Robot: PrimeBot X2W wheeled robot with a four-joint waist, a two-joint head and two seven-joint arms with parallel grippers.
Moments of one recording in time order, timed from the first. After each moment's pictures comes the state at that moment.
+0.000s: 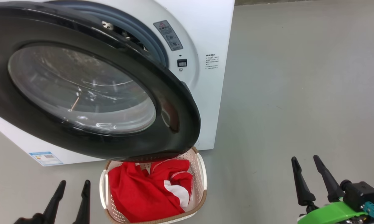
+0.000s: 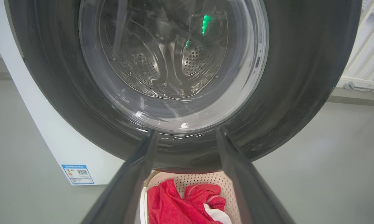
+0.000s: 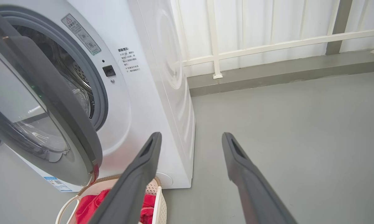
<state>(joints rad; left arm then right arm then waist) 0.04 0.20 0.00 0.17 -0.42 -0.13 -0.25 0.02 -0.05 -0.01 0.24 0.36 0.12 -0.26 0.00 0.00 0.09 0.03</state>
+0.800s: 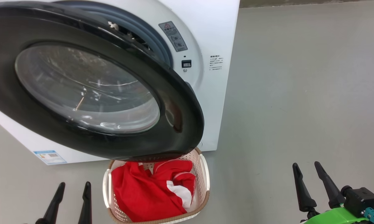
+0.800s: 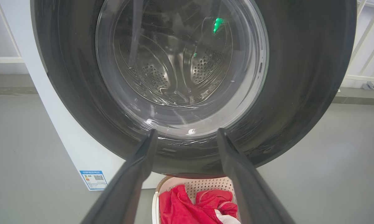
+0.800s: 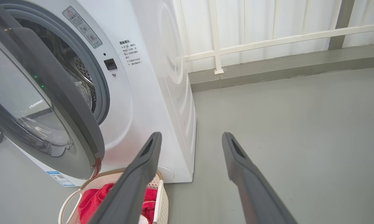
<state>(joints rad) 0.09 0.09 0.08 0.11 -0.24 -0.13 -0.25 0.06 -0.05 -0.02 0.23 0.36 0.12 -0.26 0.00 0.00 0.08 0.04</state>
